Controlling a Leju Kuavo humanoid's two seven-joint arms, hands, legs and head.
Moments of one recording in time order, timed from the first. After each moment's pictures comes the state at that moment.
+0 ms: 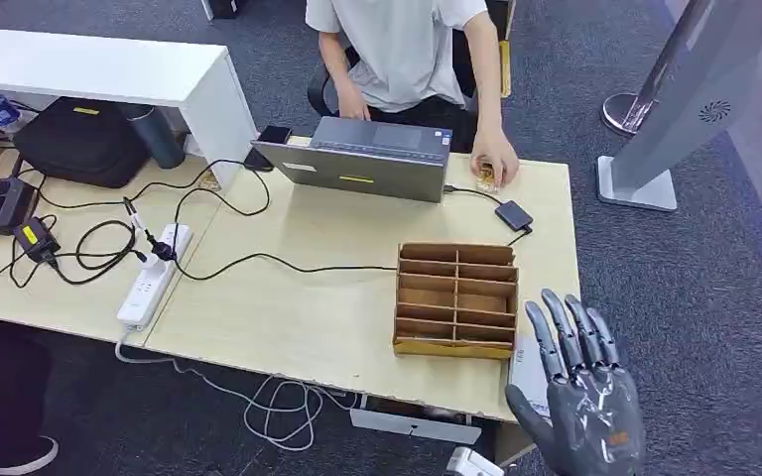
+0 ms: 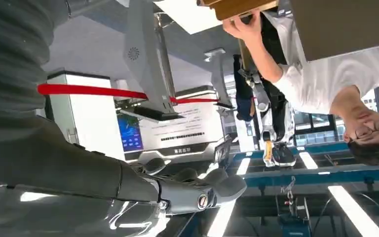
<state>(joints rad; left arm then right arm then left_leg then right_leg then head) -0.21 0.02 -1.53 -0.02 0.84 0.67 -0.04 0.11 -0.28 0.49 -1.99 1.40 -0.26 0.13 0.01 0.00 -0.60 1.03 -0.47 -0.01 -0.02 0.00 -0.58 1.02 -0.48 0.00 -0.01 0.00</state>
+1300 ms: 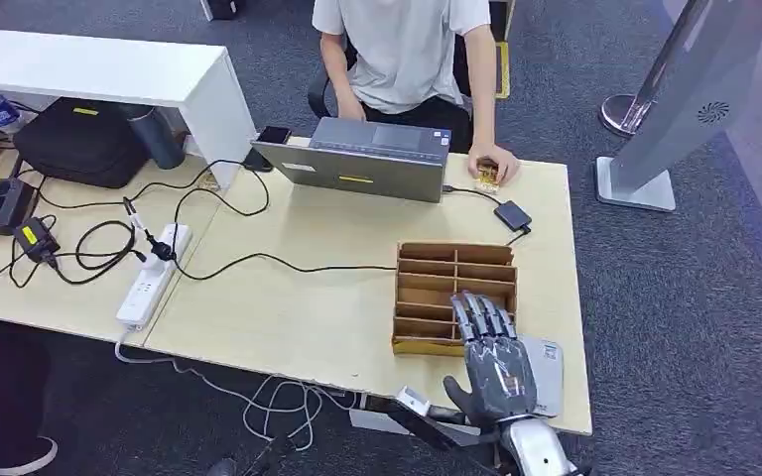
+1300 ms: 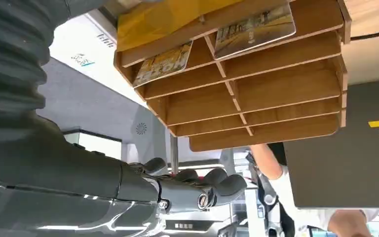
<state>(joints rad) -0.25 0.00 -1.53 -0.02 0.77 0.67 0.03 -0.10 -0.03 0.57 -1.42 1.29 -0.24 0.14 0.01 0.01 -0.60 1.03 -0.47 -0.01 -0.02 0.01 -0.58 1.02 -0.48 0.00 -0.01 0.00</state>
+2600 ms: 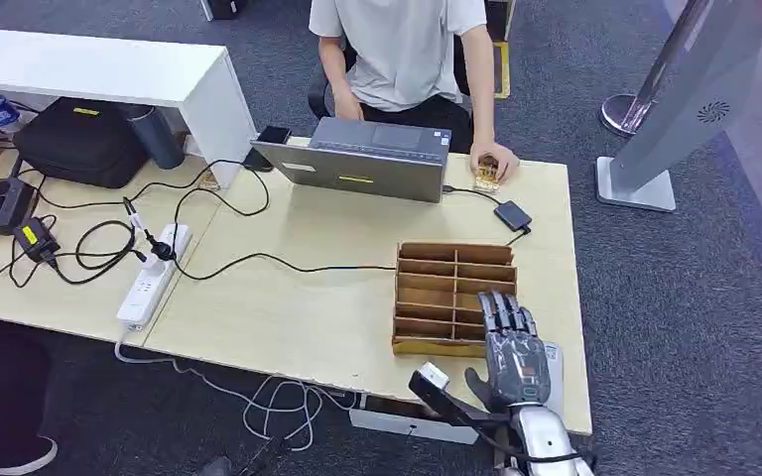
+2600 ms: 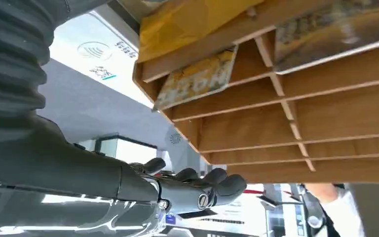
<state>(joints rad) -0.25 0.01 -1.54 -0.02 0.73 0.67 0.06 -0.15 0.00 0.49 -1.24 1.30 -0.30 0.20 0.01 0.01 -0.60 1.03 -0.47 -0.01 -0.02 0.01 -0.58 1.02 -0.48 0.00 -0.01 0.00</state>
